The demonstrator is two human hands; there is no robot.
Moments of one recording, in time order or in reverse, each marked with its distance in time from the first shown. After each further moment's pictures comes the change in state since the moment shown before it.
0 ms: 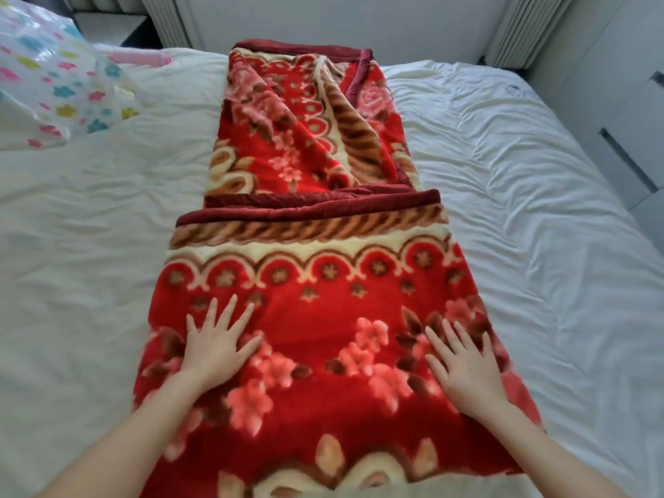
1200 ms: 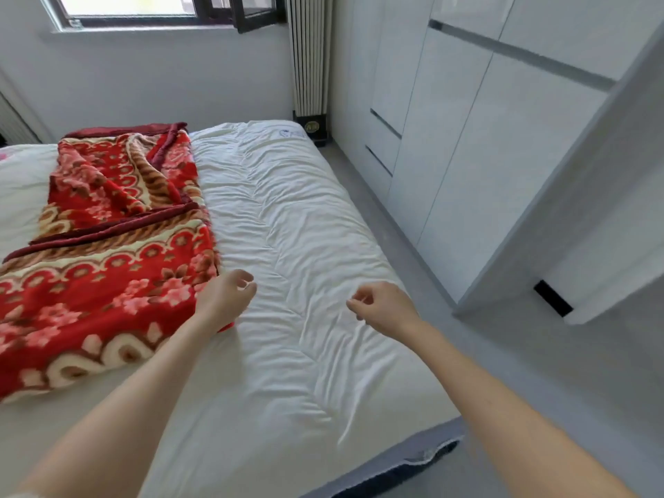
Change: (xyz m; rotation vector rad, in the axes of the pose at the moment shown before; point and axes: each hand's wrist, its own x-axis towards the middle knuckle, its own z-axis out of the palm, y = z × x) left_hand -0.399 0.528 -0.123 -0.478 0.286 0.230; right_hand -0.489 0.364 -0.136 0.743 0.222 0.102
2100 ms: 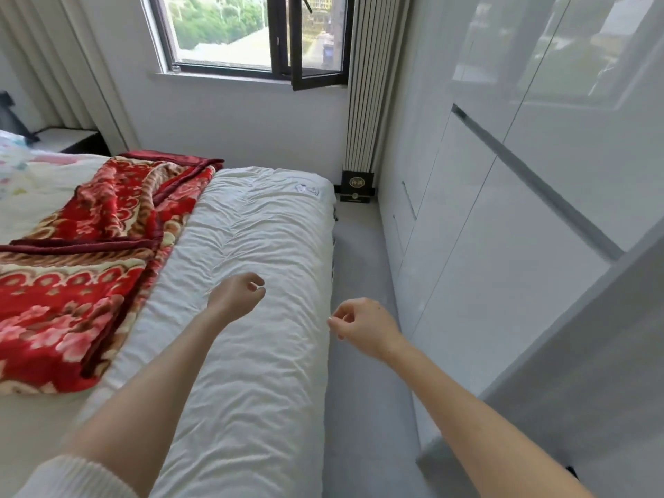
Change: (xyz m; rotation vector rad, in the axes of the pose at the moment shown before) left_hand 0.225 0.364 0.144 -0.090 0.157 -0.293; right_hand 0.274 0.228 -0.314 -0.078 -0.201 -0.360
